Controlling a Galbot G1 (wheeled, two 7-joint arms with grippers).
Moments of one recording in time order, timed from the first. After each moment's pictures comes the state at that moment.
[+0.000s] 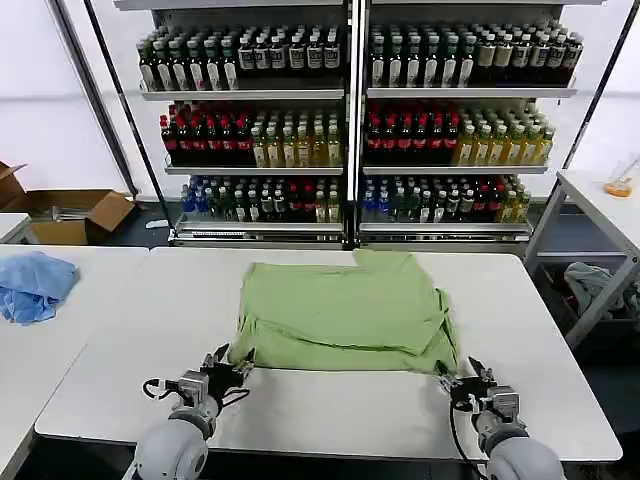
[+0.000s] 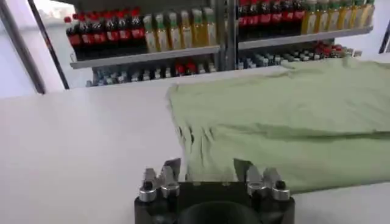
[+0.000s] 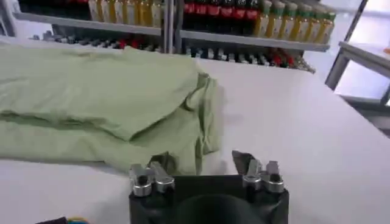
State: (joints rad) left arm 1.26 -1.19 -0.33 -1.88 -0.33 0.51 -0.13; right arm -1.37 1.03 0.40 1.92 0.49 -0.45 0.24
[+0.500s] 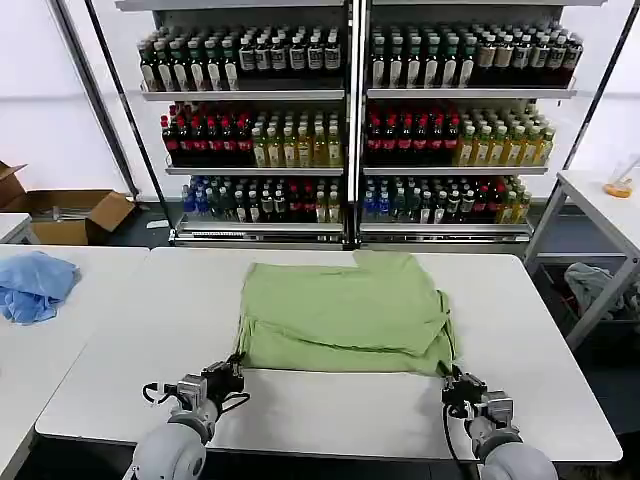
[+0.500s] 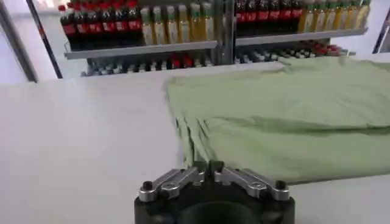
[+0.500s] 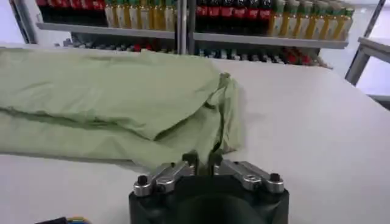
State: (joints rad) left arm 1.28 -1.18 -0.35 -1.89 -0.36 0.51 -0.11; right arm -1.41 1.02 0.40 1.95 0.50 -0.45 0.23
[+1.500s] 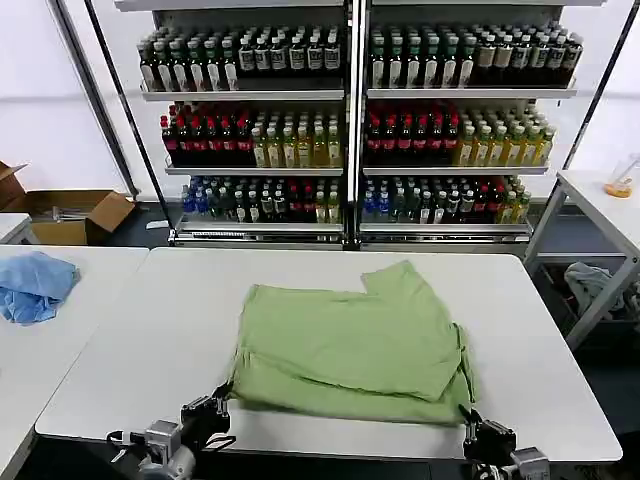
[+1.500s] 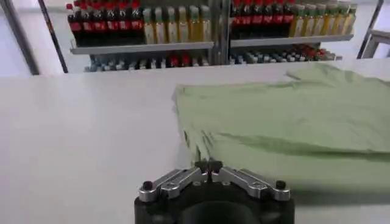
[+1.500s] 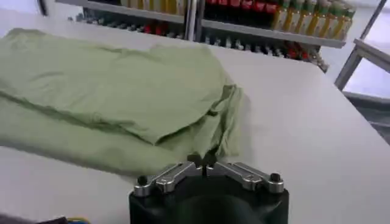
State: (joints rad) left arm 1.62 -1.17 -0.47 -2.19 -0.35 0.52 -0.11; right arm -1.85 0.98 0.58 2.27 0.41 -0.45 0.23
